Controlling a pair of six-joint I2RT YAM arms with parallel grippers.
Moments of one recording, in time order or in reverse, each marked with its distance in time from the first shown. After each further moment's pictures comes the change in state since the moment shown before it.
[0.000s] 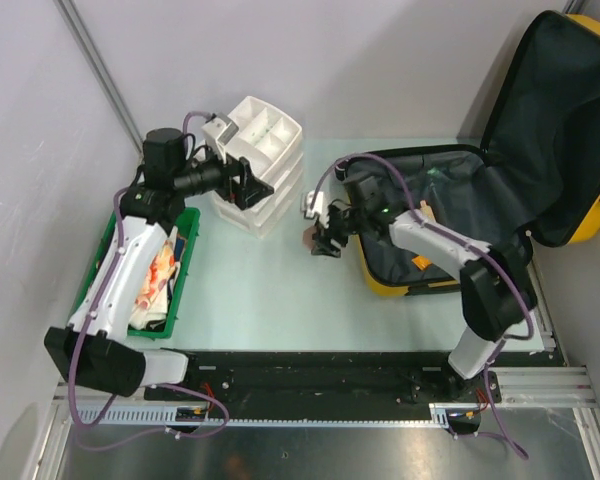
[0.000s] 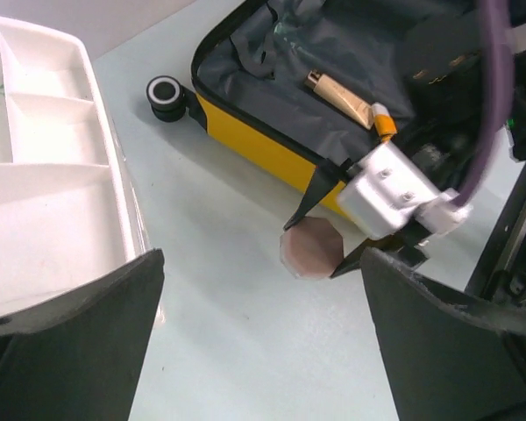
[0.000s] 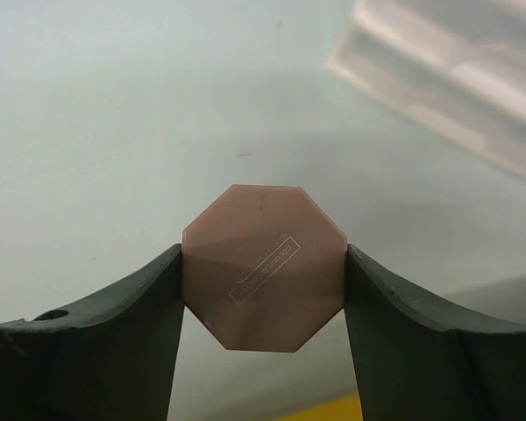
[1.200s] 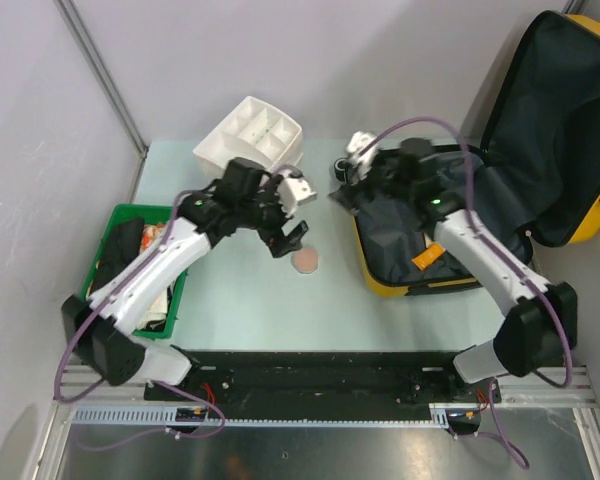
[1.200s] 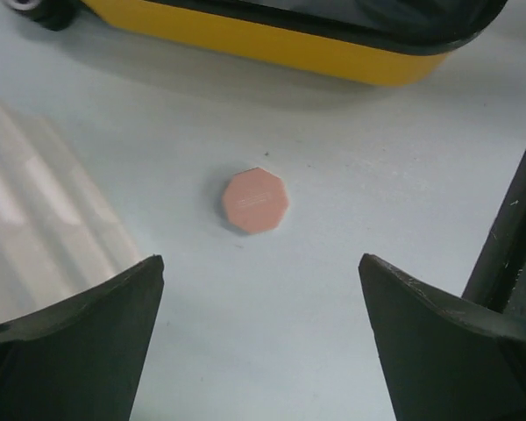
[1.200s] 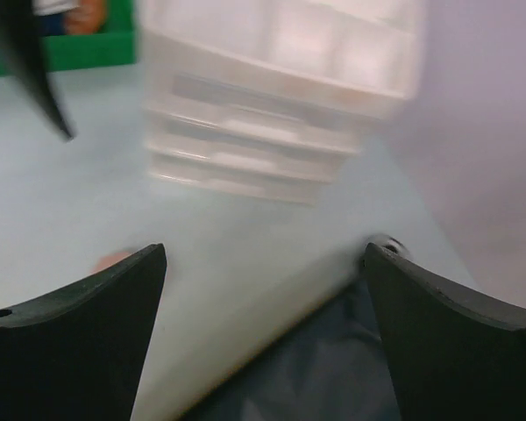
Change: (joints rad) left arm -0.350 0.021 -0.045 -0.278 -0.334 0.382; right arm -0.063 -0.167 0.031 0.215 0.140 0.223
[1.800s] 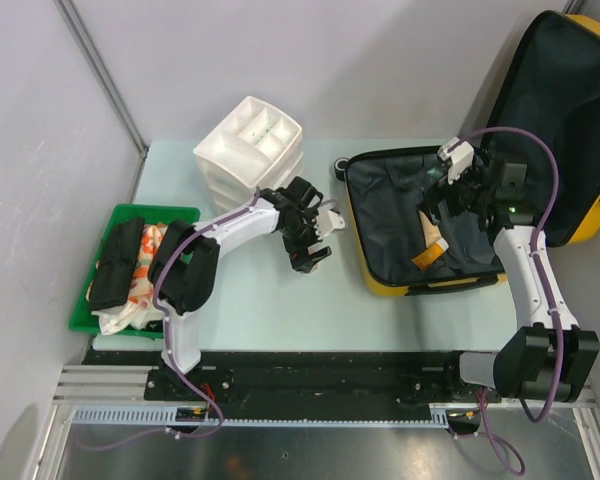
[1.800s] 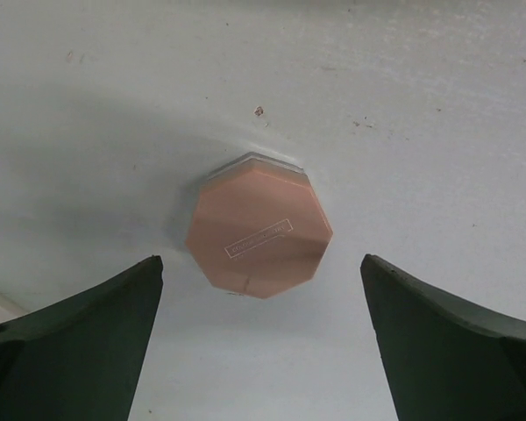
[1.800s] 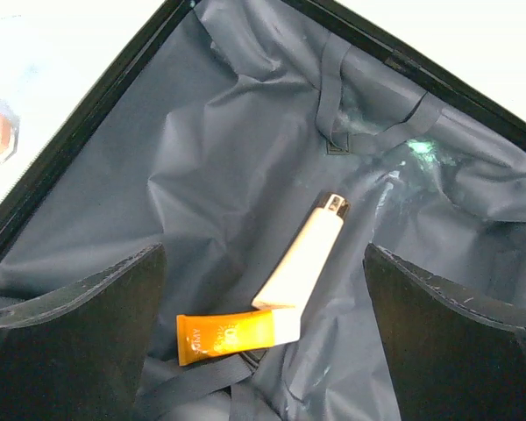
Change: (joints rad) left arm -0.076 0.601 0.109 -0.018 -0.081 0.198; right arm -0.573 -0.200 -0.112 -0.349 -0.034 -0.047
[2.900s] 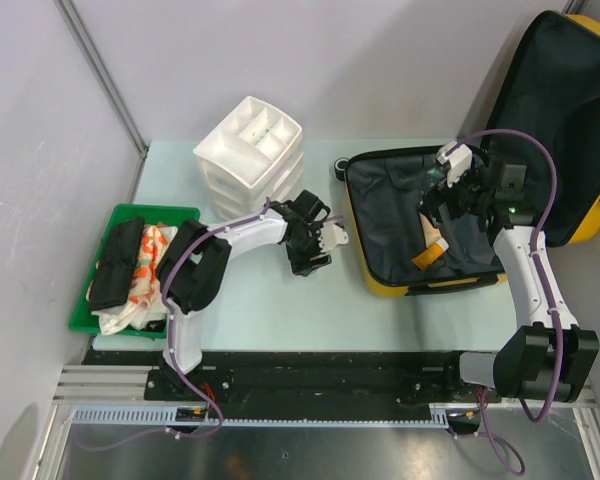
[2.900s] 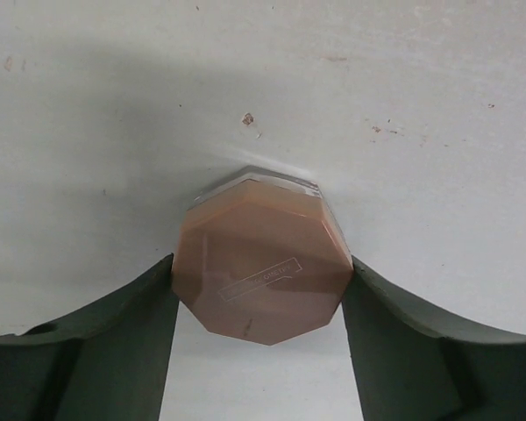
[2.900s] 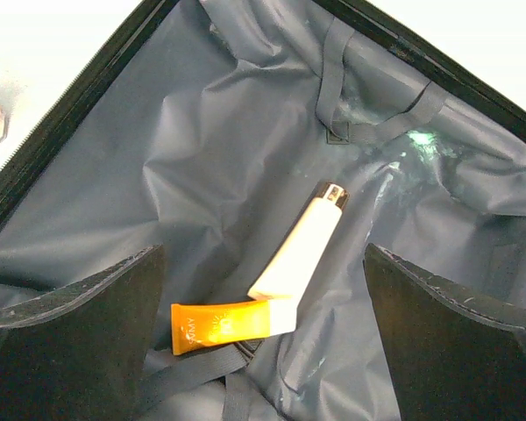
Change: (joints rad) left arm -0.044 0.047 -0.073 0.102 -0.092 0.057; right arm -0.007 -0.014 -0.014 -0.029 0.005 -0.045
